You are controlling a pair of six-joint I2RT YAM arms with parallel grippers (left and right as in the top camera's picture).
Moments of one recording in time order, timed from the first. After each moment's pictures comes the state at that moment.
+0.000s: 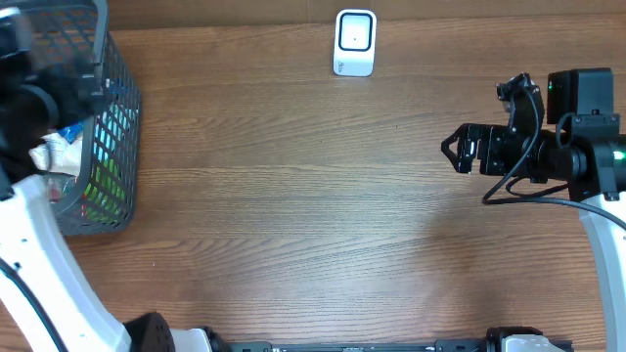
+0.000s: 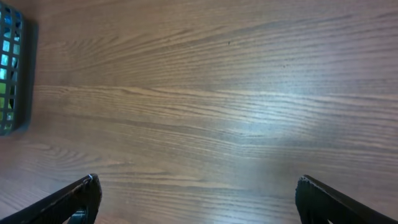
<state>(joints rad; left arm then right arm) 0.41 1.57 2.20 -1.40 -0.03 -0.08 0.02 1.33 1.45 -1.20 -0.38 0.10</state>
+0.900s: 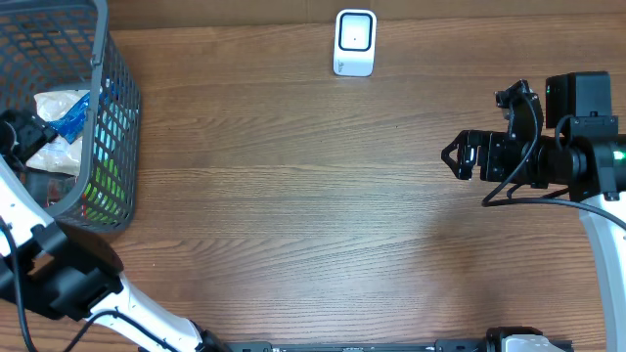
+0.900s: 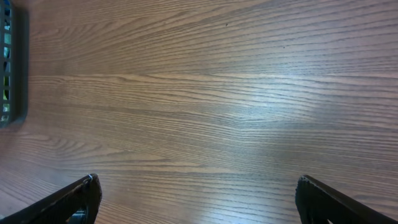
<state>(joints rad) 0.69 2.06 2.21 -1.46 -0.09 -0.21 0.02 1.33 1.45 -1.25 -0.38 0.10</state>
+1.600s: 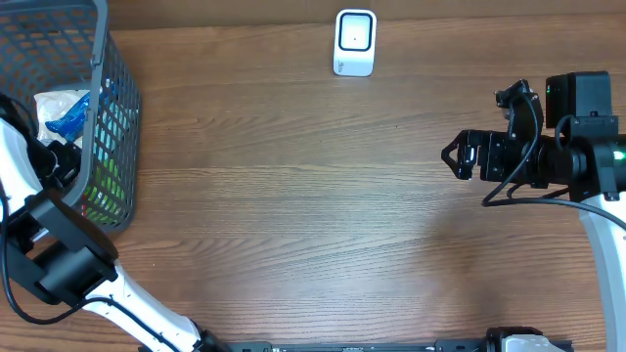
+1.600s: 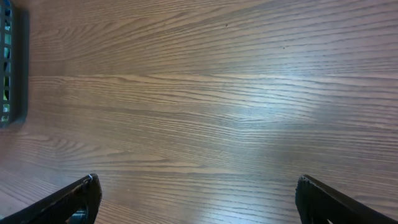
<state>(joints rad) 0.69 2.15 1.91 -1.28 -0.10 -0.27 0.02 1.33 1.45 -1.25 -0.38 0.10</state>
